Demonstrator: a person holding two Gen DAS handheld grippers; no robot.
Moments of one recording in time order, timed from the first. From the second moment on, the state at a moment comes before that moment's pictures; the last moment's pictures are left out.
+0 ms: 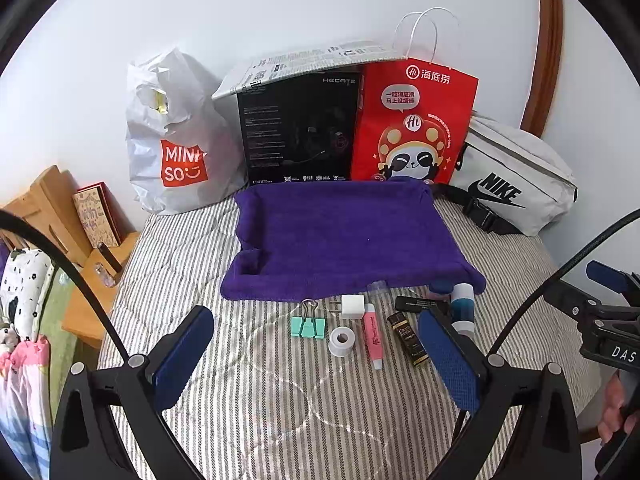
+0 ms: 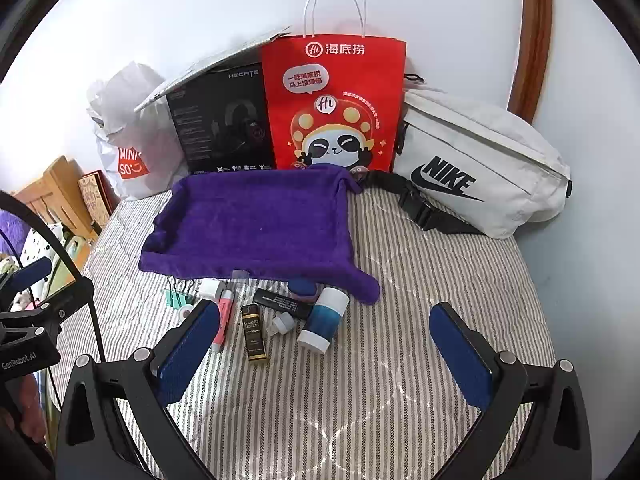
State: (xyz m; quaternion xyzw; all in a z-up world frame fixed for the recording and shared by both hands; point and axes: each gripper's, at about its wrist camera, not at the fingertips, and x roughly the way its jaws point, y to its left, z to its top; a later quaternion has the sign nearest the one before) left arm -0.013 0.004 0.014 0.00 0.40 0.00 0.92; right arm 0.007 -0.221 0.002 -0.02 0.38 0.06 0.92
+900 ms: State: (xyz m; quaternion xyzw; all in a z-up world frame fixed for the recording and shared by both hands) left arm -0.012 0.010 0.008 0.00 0.40 0.00 0.91; right arm 0.005 -0.214 0.003 -0.02 0.39 0.06 0.92
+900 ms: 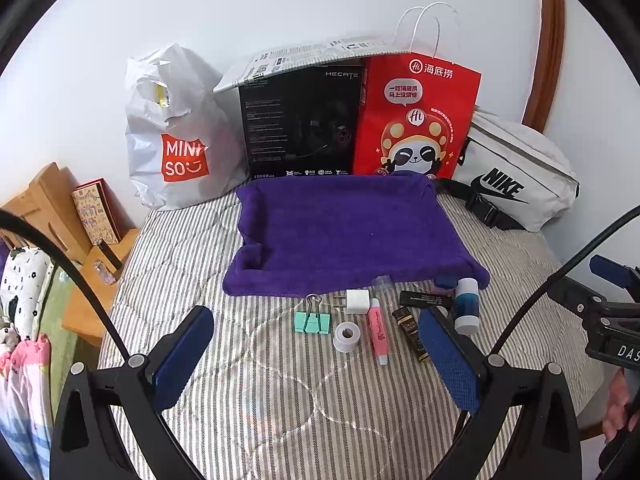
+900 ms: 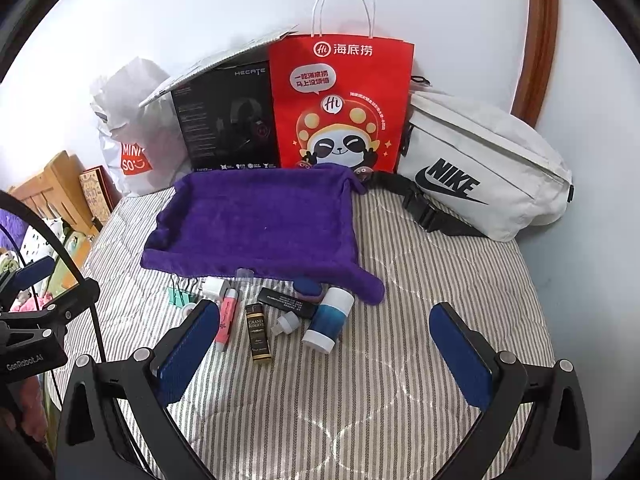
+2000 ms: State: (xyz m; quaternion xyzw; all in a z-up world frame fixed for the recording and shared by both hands) left arm -0.003 0.003 0.001 0.02 0.42 0.00 0.91; right arm 0.014 -0.220 -0.003 -0.02 0.39 0.05 0.92
